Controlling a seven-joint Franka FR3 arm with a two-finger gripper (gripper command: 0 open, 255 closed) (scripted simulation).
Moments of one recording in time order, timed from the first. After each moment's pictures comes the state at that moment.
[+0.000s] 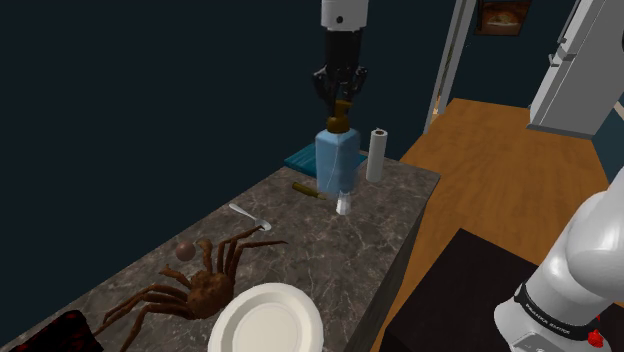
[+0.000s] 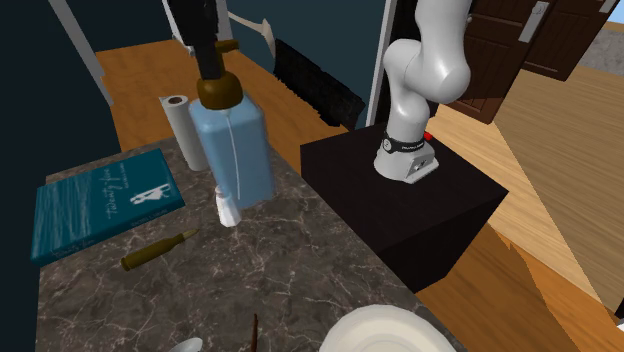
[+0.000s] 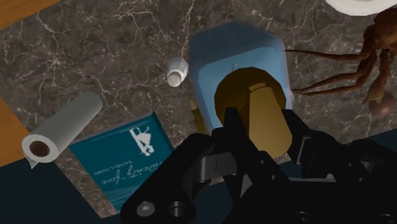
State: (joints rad) arm -0.02 -0.04 0.29 -1.57 0.01 1.56 0.52
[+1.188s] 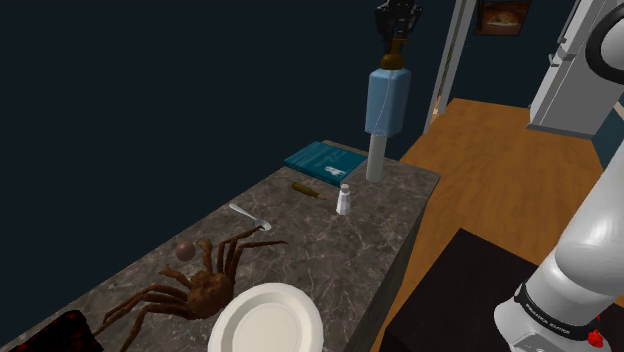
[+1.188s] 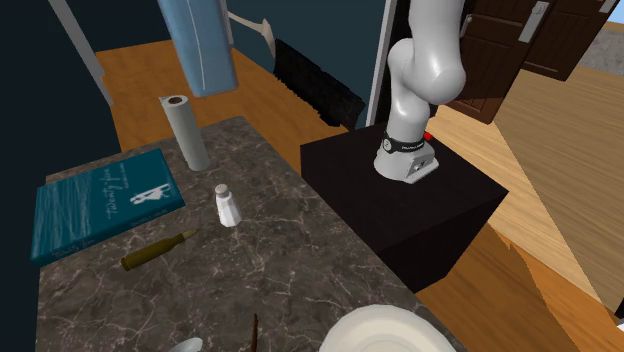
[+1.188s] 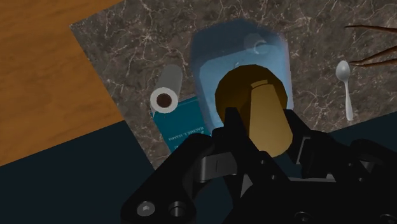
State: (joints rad) arm -0.21 0.08 0.10 -1.11 0.00 1.21 0.14
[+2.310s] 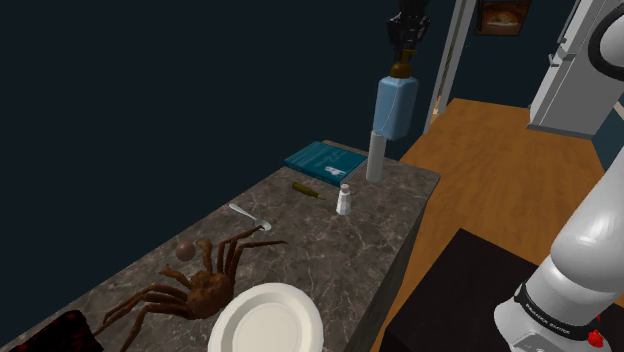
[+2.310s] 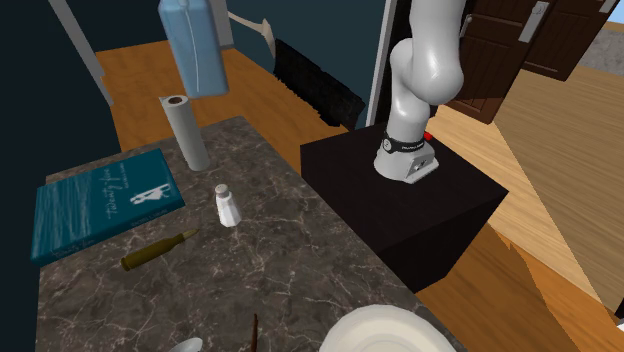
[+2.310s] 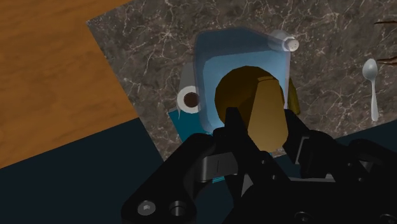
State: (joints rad) arm -0.28 0.06 0.06 -1.21 0.01 1.29 0.03
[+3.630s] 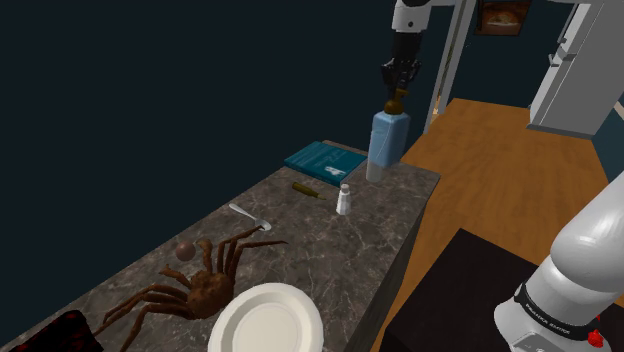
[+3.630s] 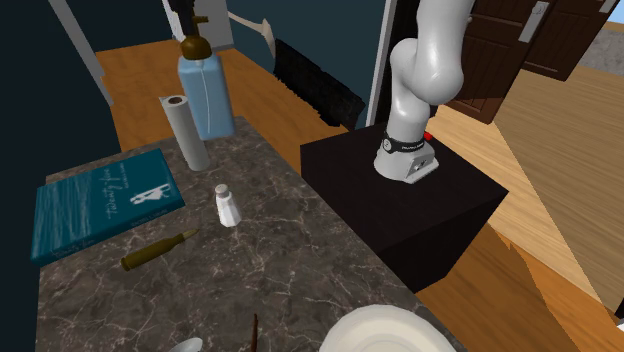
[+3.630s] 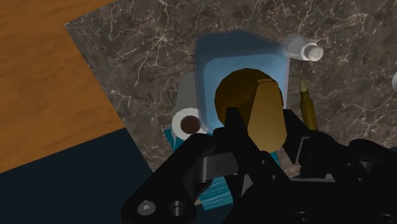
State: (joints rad) arm -0.28 -0.07 0.05 -1.66 0.01 1.61 0.02
